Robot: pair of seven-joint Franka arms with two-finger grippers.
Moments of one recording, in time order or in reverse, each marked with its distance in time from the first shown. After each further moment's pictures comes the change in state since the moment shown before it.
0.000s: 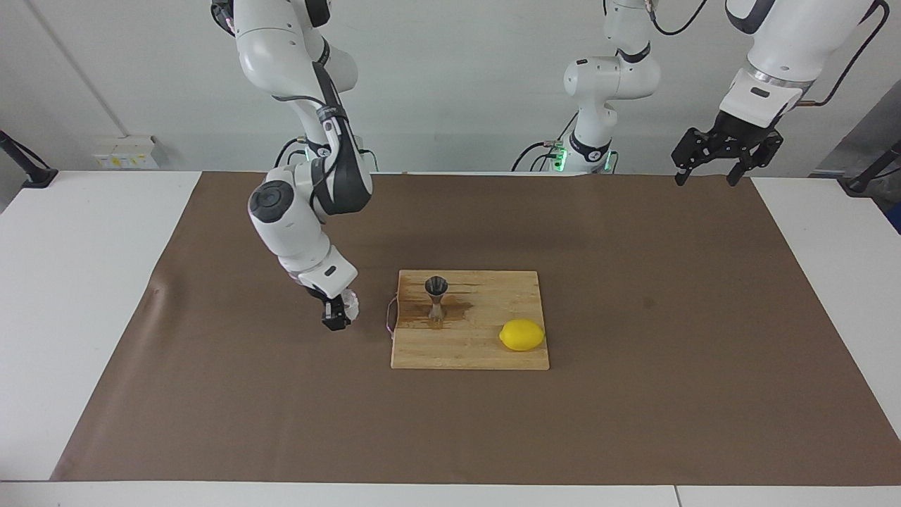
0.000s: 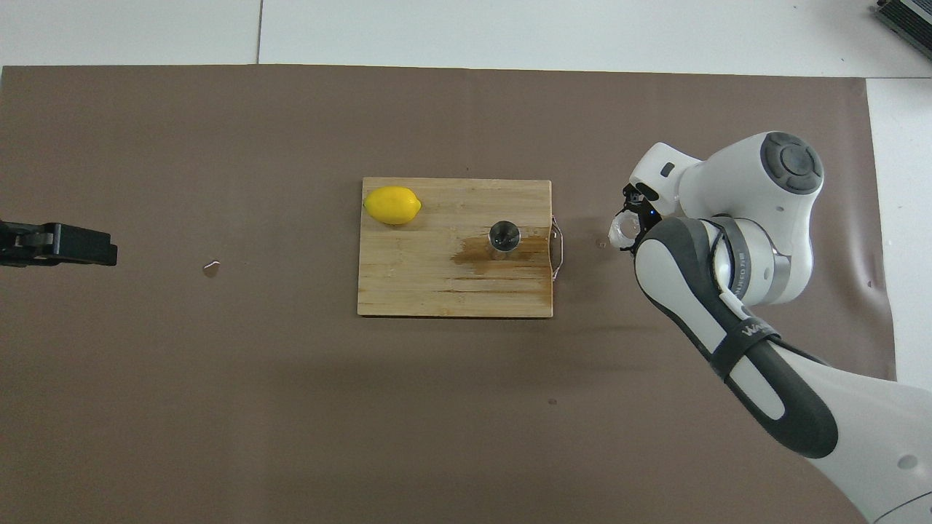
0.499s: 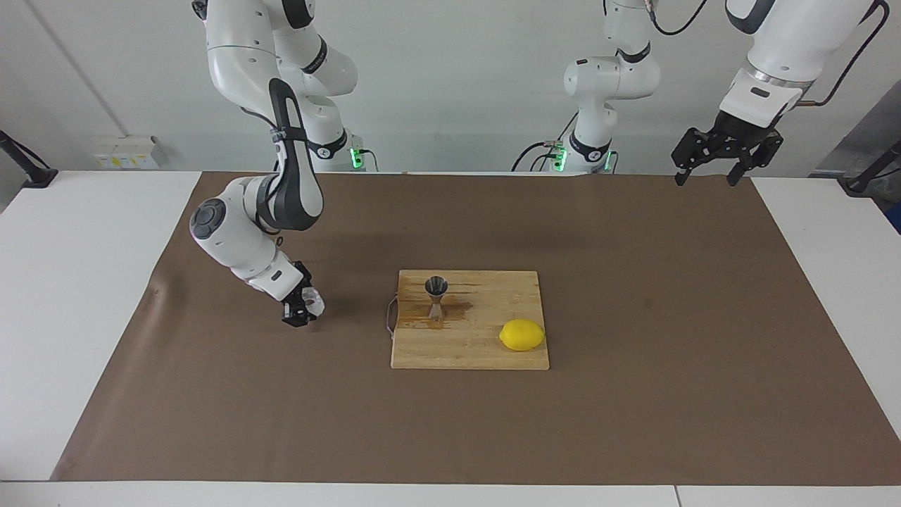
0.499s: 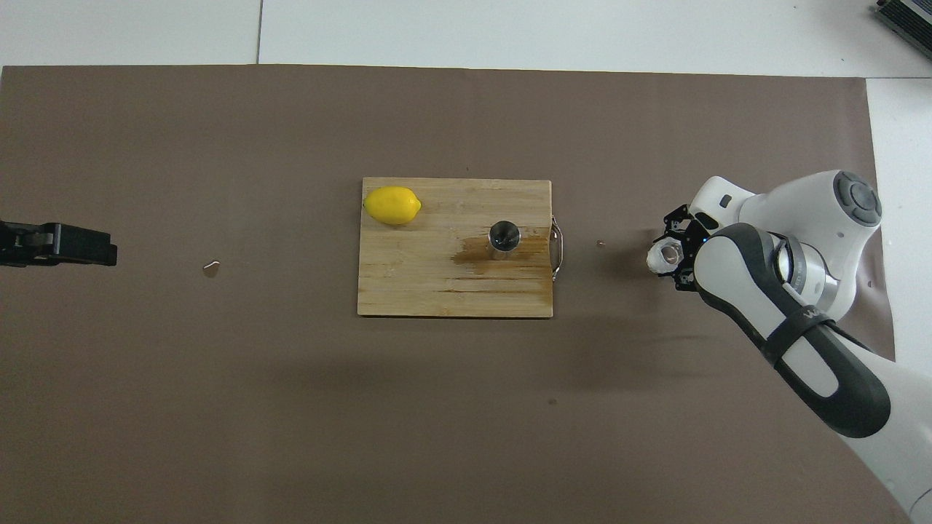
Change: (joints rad) left arm 0.000 0.000 0.000 0.000 0.000 0.000 0.000; right arm -0.123 -0.004 -0.001 -0.123 0.101 0.046 -0.205
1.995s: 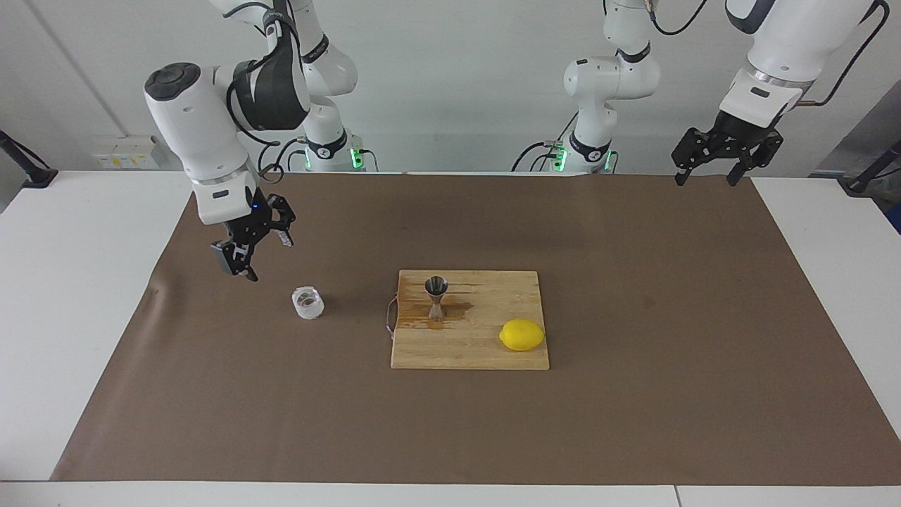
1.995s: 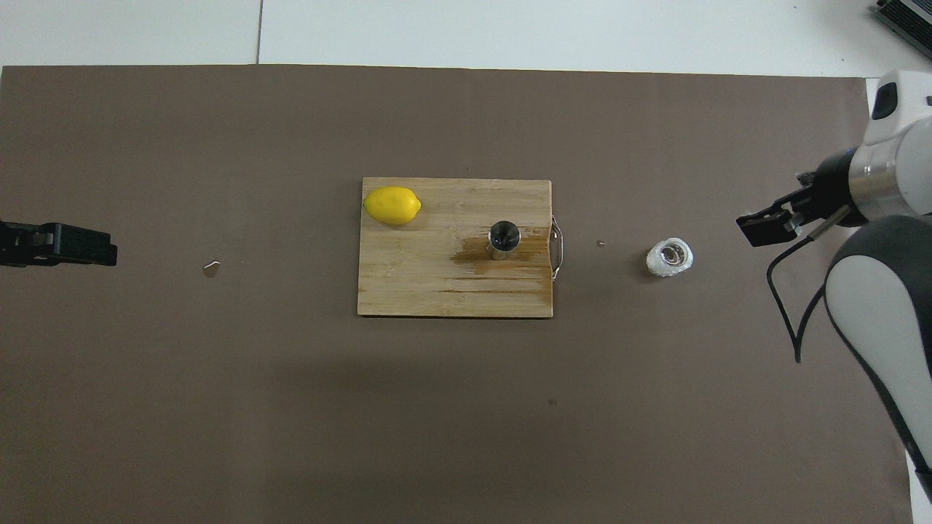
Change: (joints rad) left arm 0.000 0.000 0.000 0.000 0.000 0.000 0.000; right arm 0.026 -0.308 0.008 0.304 -0.312 -0.417 1.427
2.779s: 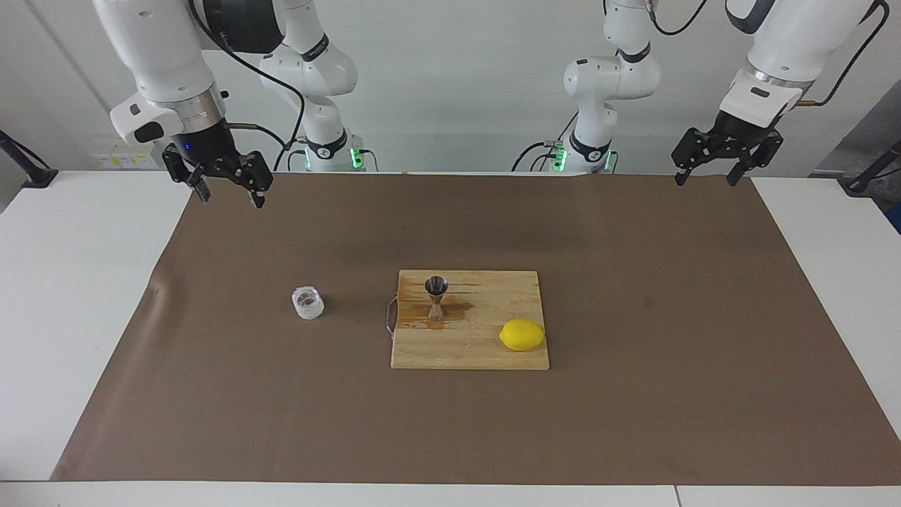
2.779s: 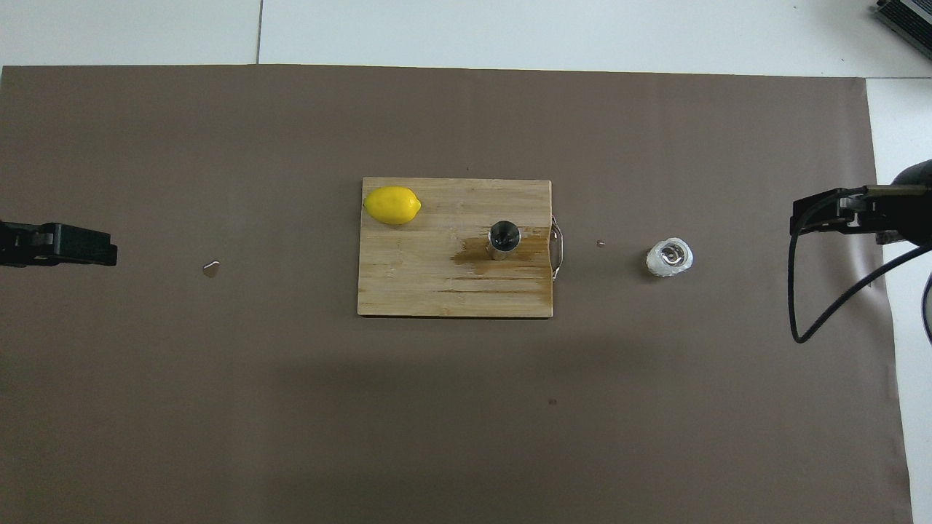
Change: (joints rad) left arm 0.000 0.000 0.000 0.000 0.000 0.000 0.000; right arm -0.009 -0.034 -0.015 0.122 -0.046 -0.265 0.588
